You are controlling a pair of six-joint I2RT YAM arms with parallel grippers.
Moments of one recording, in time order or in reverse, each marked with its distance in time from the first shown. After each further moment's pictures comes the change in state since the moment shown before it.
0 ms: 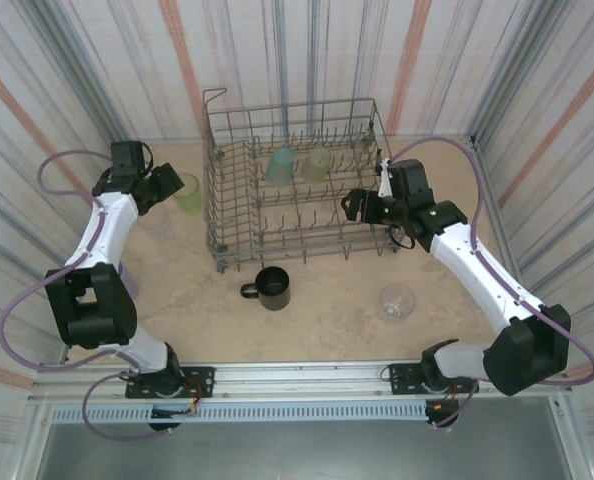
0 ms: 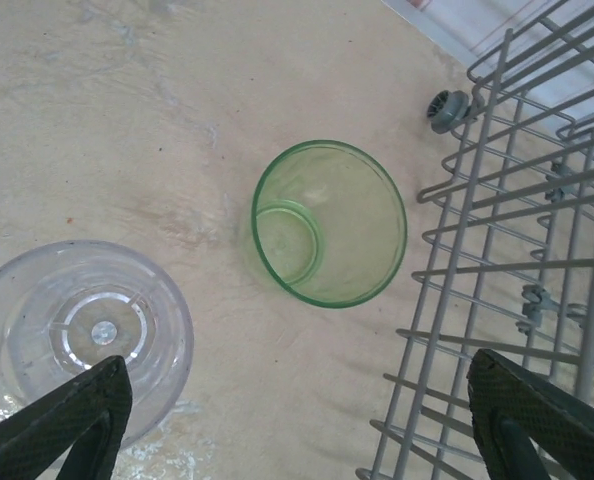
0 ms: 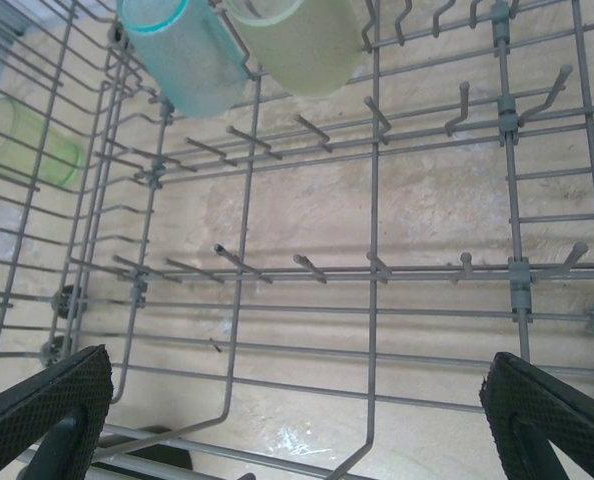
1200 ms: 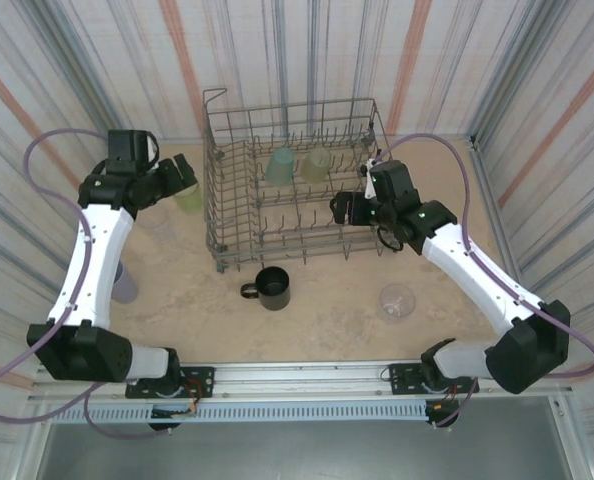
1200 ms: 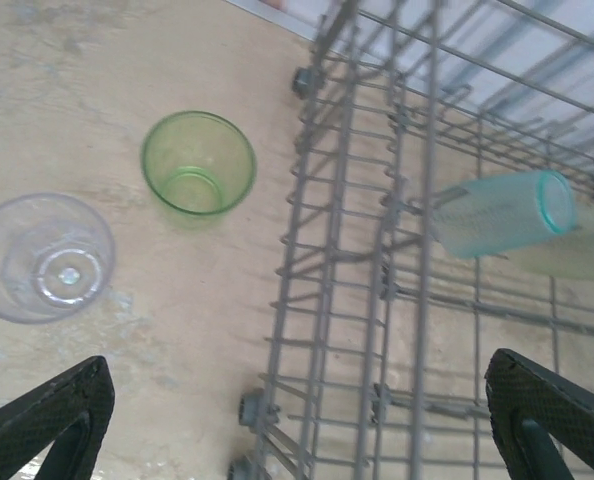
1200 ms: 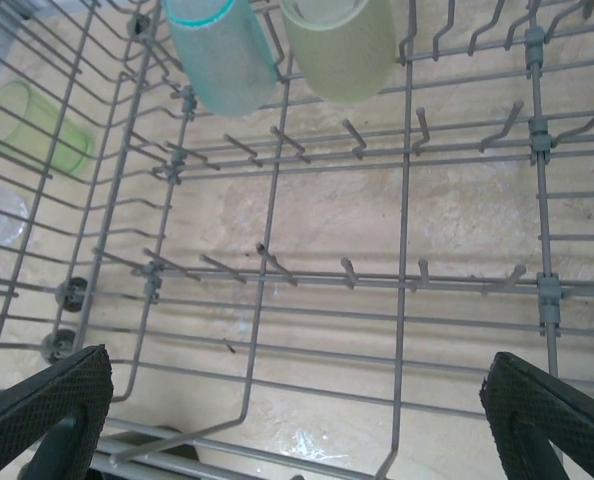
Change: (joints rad) left arm -0.135 -0.195 0.197 -0.333 -0.005 0.054; right arm 0.118 0.006 0.042 -0.017 0.109 0.008
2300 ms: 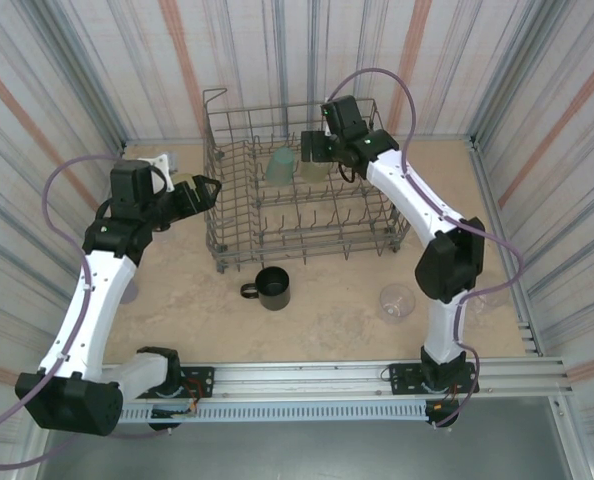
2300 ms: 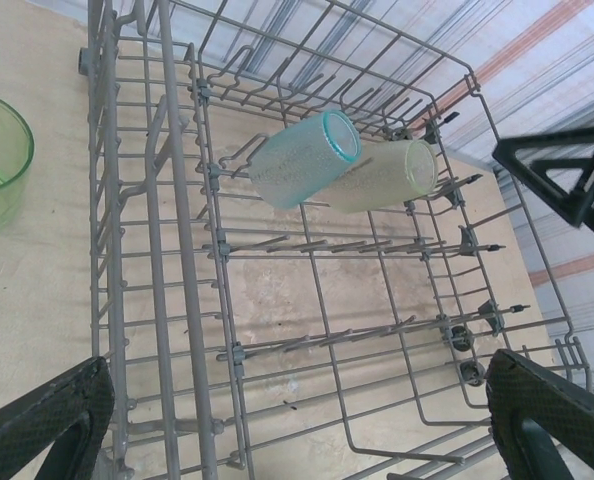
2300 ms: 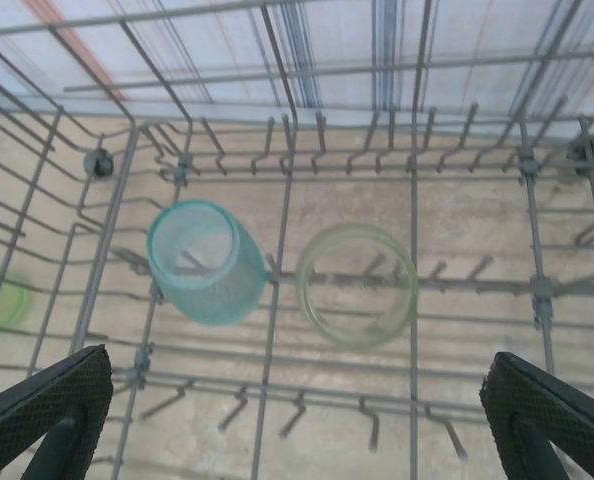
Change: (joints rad) left arm -0.092 -0.277 -0.327 0.282 0.269 -0.025; right arm 0.005 0.628 0.753 -0.109 0.144 -0.101
